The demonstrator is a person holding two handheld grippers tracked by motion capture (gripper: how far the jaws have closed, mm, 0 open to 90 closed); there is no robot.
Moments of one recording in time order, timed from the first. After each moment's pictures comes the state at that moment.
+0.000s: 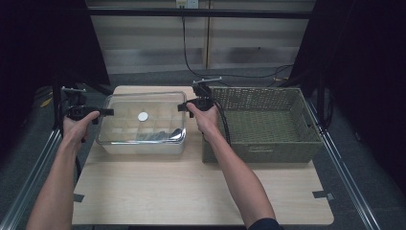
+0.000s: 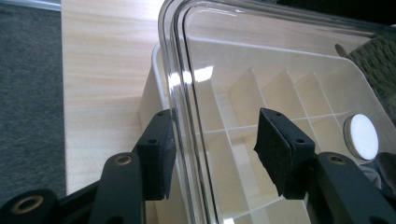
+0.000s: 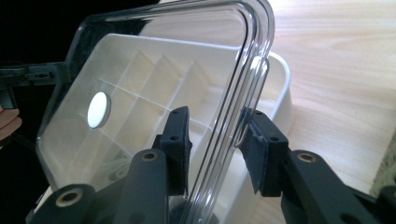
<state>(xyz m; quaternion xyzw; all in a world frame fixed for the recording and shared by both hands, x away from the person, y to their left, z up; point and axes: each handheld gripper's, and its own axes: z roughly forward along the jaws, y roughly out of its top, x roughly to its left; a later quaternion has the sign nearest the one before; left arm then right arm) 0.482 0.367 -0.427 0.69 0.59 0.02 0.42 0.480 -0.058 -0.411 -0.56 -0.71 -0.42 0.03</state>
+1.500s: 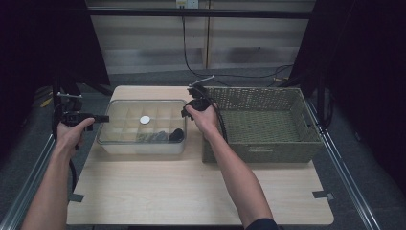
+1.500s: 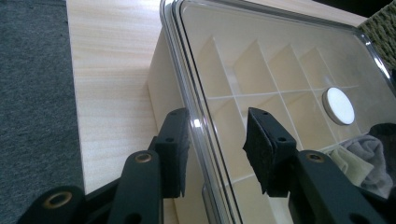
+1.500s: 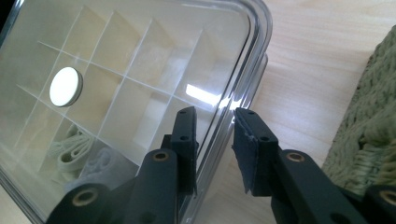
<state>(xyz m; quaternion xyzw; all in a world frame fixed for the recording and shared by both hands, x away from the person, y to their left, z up) 0.466 0.378 -0.432 0.71 0.58 0.01 0.40 0.485 -0.048 -0.413 -0.58 -0.75 -0.31 0.01</state>
